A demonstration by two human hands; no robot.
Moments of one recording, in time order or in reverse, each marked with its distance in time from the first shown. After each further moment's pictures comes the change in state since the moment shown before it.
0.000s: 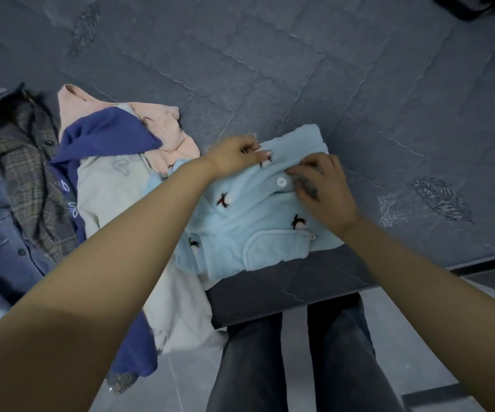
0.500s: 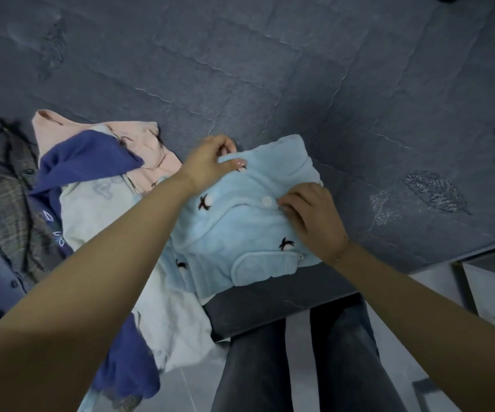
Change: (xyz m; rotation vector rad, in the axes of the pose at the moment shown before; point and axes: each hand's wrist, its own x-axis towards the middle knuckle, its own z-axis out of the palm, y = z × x) left_hand 0.014 -0.006 -0.005 -0.022 0.157 0.015; right_hand -0.027 0.003 0.010 -0.012 0.113 -0.088
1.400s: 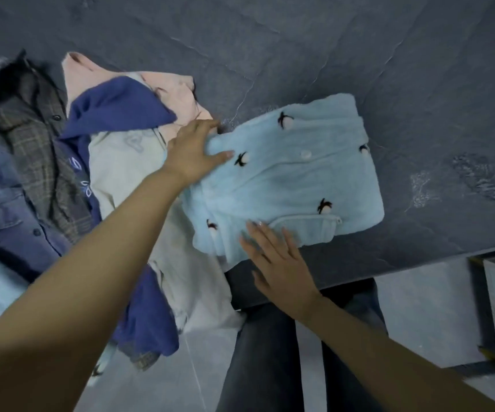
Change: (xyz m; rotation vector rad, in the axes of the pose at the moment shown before) left_hand -0.058 -0.090 -0.025 0.309 0.101 -0.101; right_hand -0.102 -0.115 0.081 -0.334 -0.390 -0.149
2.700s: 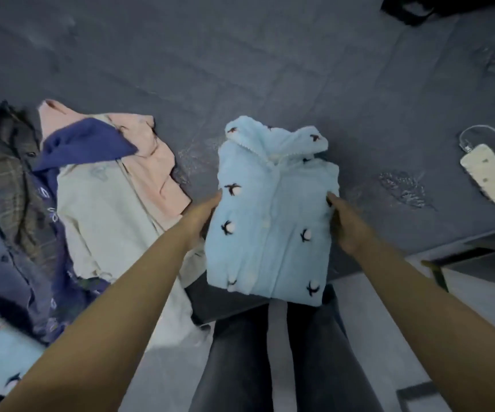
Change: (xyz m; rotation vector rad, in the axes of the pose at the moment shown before) left_hand -0.061 0.097 0.068 -1.199 -0.350 -0.528; right_hand -0.020 0.201 -0.081 1.690 0.131 1.275
